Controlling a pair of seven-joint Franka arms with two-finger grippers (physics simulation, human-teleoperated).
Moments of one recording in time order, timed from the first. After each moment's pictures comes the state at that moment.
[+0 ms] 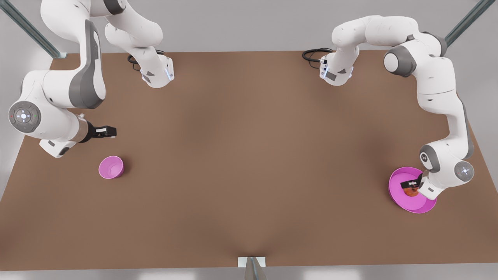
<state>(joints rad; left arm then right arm) 0.34 0.84 0.01 -1.44 0.09 2.25 0.19 -0.01 0.21 0.04 -1.47 -0.07 1.40 -0.09</state>
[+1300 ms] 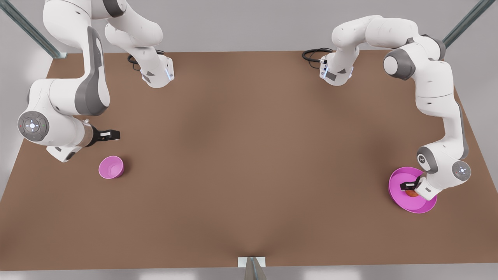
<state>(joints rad) 0.34 0.86 0.01 -1.44 0.04 2.31 0.32 -0.01 0.23 0.05 -1.49 -0.07 1.41 -0.09</state>
